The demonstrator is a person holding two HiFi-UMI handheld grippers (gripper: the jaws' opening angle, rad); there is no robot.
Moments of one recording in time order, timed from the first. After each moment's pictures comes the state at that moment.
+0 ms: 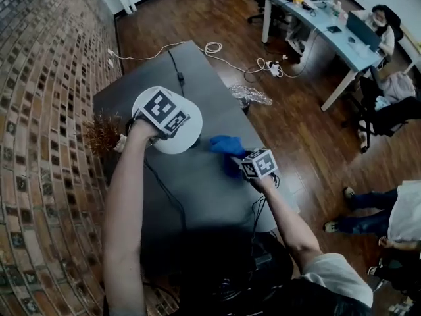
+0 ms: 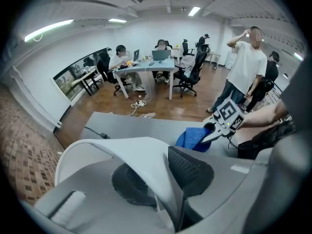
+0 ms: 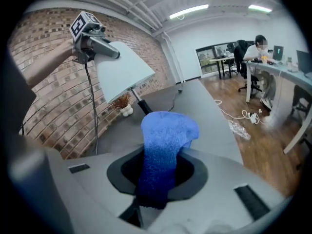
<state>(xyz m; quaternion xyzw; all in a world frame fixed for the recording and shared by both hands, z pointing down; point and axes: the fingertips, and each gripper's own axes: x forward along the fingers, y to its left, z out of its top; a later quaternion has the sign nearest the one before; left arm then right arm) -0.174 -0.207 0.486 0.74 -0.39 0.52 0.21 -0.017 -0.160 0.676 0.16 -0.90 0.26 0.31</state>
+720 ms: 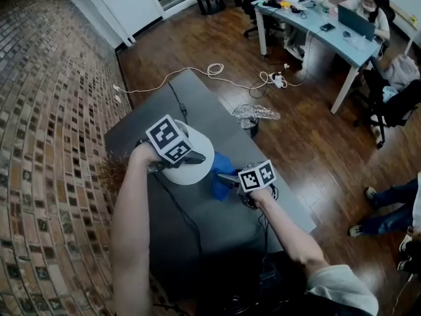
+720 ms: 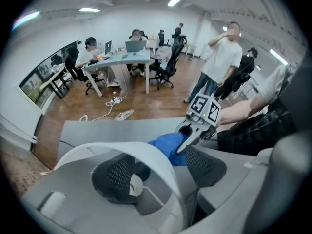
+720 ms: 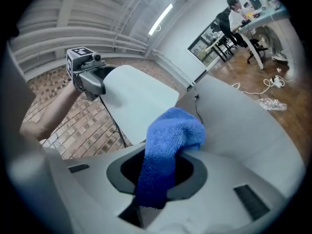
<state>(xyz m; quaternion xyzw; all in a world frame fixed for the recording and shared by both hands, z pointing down) -0.126 -0.212 0.486 0.76 -0.22 0.56 0.23 -0.086 -0.164 0.606 0.05 -0.89 0.44 0.12</state>
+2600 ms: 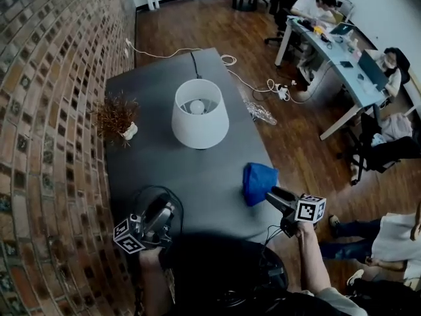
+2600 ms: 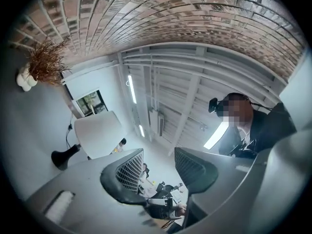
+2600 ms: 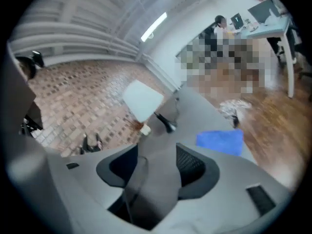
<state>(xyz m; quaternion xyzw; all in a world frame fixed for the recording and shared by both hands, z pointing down) -0.155 0.099 0.427 0.80 -0.41 -0.38 0.23 0.120 -0.073 0.579 0.15 -0.88 0.42 0.14</state>
